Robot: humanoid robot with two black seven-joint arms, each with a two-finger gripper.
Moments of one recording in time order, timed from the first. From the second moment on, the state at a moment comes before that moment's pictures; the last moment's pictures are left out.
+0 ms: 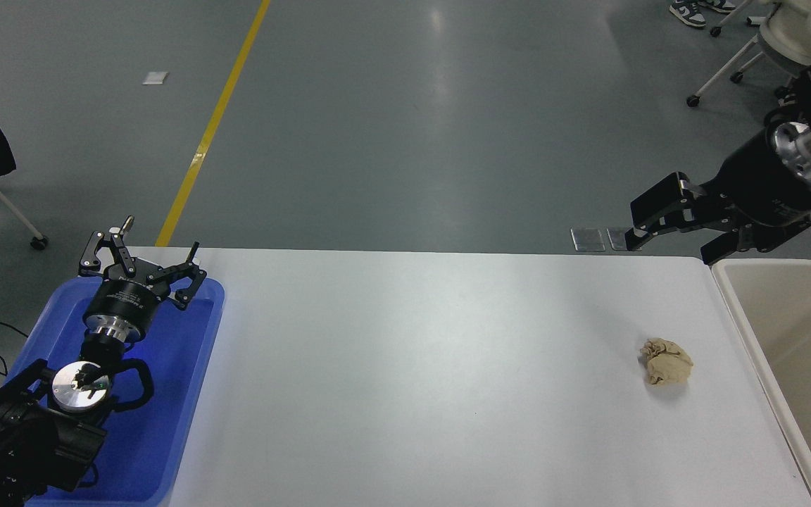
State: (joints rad) left arm -0.56 0.26 -1.03 -0.40 -0.29 -0.68 -0.10; right arm 2.21 -0.58 -1.19 1.35 -0.27 0.79 0.03
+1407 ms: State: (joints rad) left arm -0.56 0.26 -1.02 -0.40 -0.29 -0.68 -0.10; right arm 2.18 -0.57 -1.18 1.34 -0.28 0.79 0.03
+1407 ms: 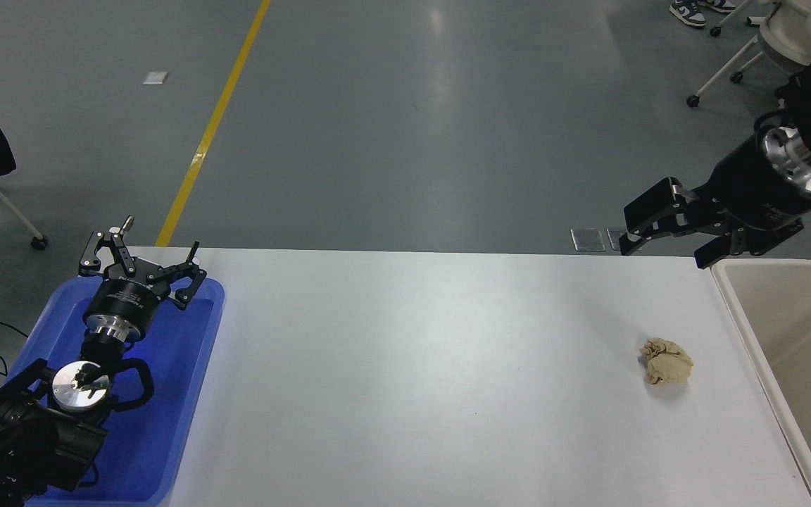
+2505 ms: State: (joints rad) left arm -0.56 0.26 -1.02 -0.40 -0.29 -0.68 -0.10; right arm 2.11 -0.57 -1.18 1.19 -0.27 0.78 0.03
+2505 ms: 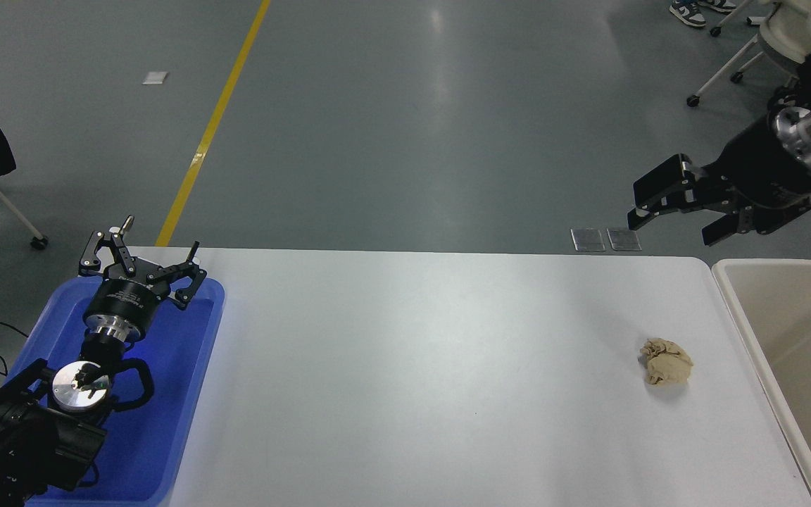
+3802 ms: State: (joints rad) left arm -0.56 0.26 -1.02 -0.40 -0.29 -0.68 -0.10; right arm 1.20 -0.44 -1.00 0.82 -0.38 -0.09 0.03
